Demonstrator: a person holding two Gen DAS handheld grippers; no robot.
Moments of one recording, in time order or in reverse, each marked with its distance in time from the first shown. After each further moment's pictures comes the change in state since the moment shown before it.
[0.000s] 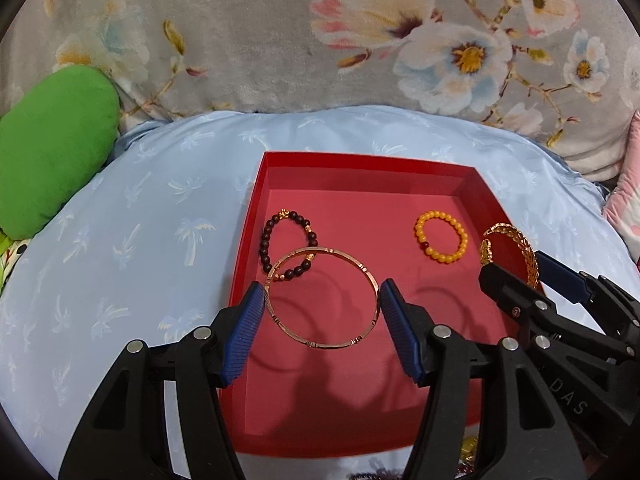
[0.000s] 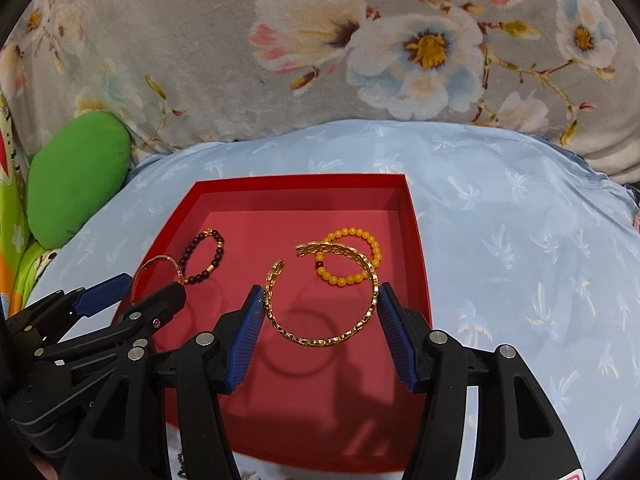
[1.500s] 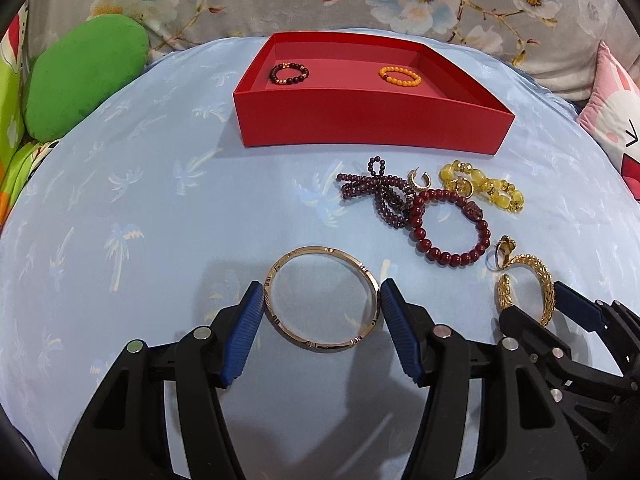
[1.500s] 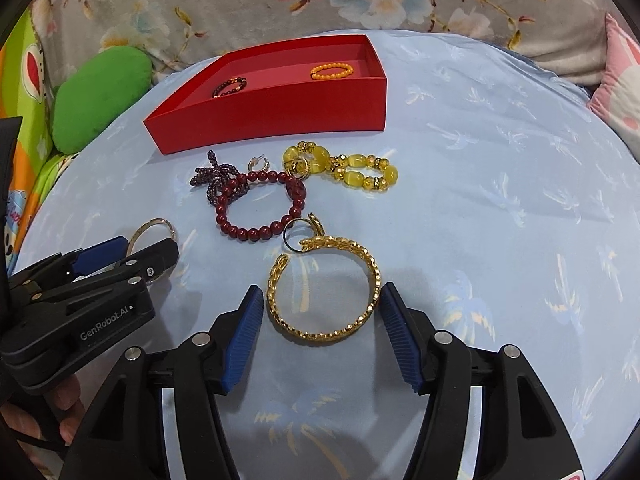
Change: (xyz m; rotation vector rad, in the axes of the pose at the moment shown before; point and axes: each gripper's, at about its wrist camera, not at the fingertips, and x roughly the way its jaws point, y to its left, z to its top) left arm -0.086 -0.009 -0.182 0.031 0.103 0.004; right arm -0.106 0.000 -0.201 0.020 0.136 -0.031
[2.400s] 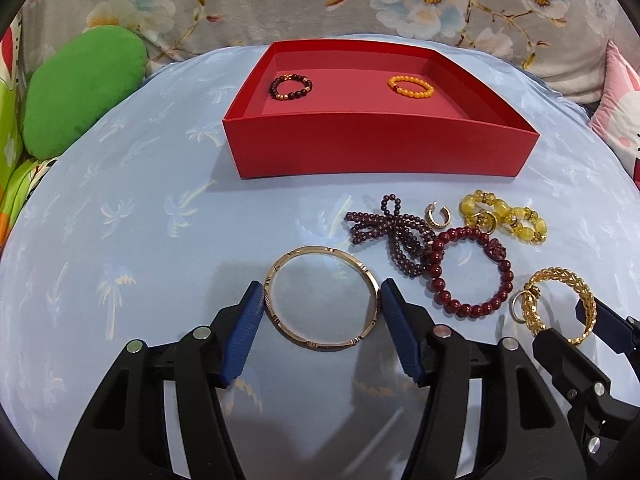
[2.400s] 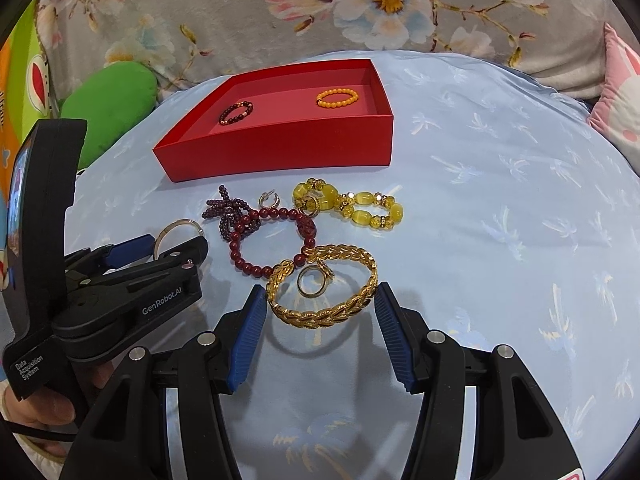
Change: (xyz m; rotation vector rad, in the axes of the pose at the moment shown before) left arm 0.020 -0.001 0.023 0.017 -0.020 0.034; right arm -0.009 0.004 0.017 0.008 -0.055 0.016
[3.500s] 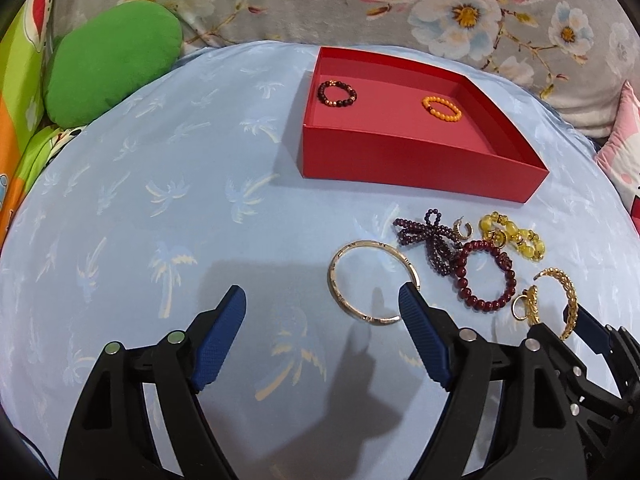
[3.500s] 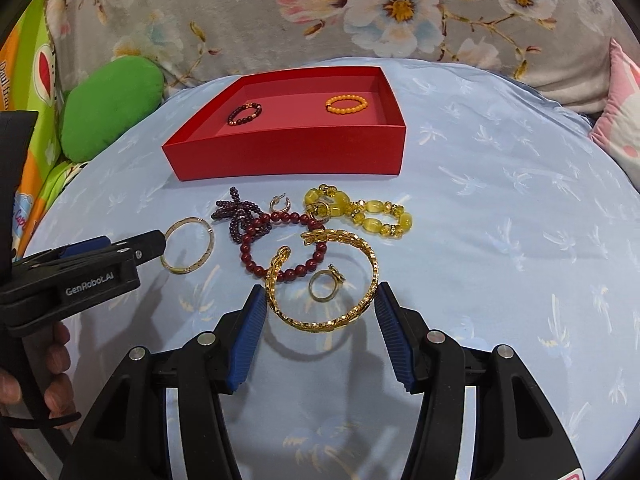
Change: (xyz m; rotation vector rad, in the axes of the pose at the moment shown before) left arm -0.024 0.039 0.000 -0.107 0.023 -0.005; right arm -0.003 0.007 0.001 -0.033 -0.011 -0.006
